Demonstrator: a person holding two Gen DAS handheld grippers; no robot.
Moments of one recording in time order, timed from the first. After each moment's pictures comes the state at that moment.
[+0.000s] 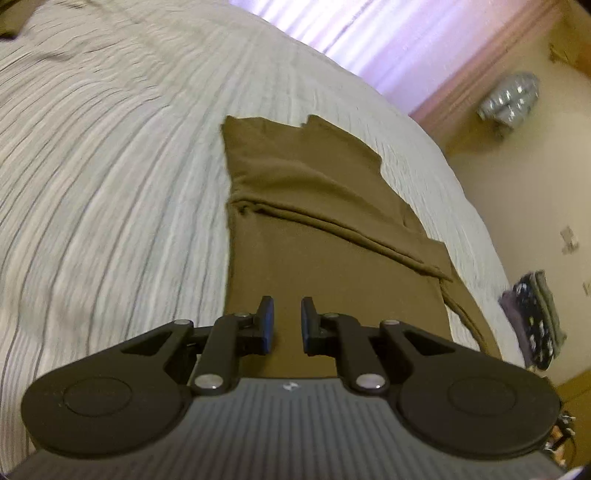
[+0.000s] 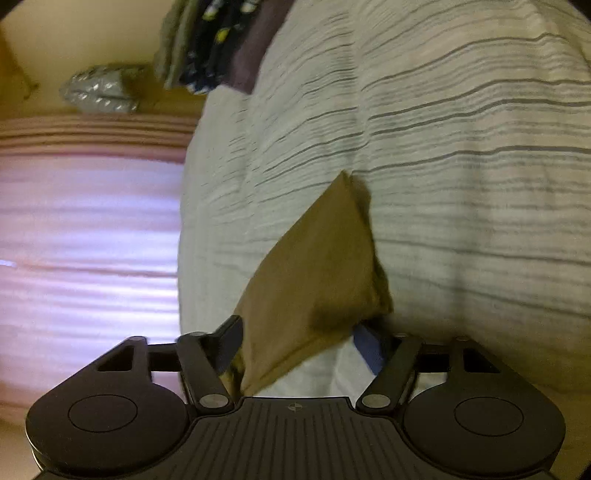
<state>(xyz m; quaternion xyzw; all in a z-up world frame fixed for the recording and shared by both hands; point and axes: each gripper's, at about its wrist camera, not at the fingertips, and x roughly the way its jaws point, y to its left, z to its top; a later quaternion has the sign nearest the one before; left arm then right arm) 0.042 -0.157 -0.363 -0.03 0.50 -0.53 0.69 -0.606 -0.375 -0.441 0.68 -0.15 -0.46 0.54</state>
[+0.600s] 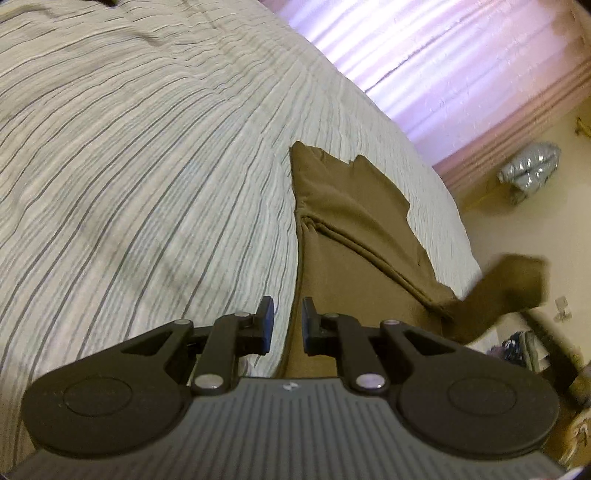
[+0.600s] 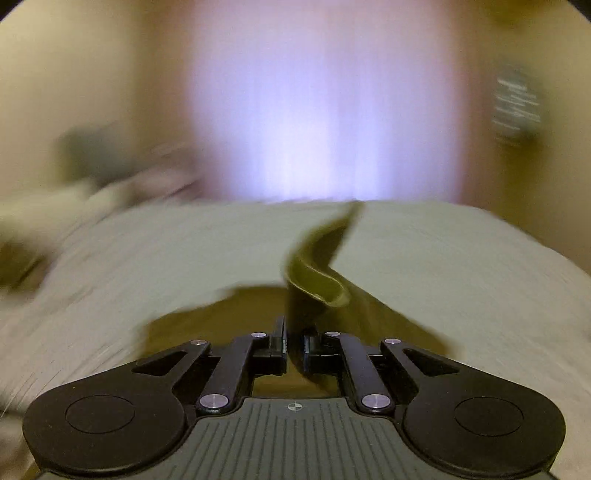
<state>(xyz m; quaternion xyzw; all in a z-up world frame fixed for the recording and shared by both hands) 0.071 -0.092 -0.371 -0.11 0.52 -0.48 0.70 -0.213 -0.300 -0.307 0.07 0.22 -0.34 0.91</state>
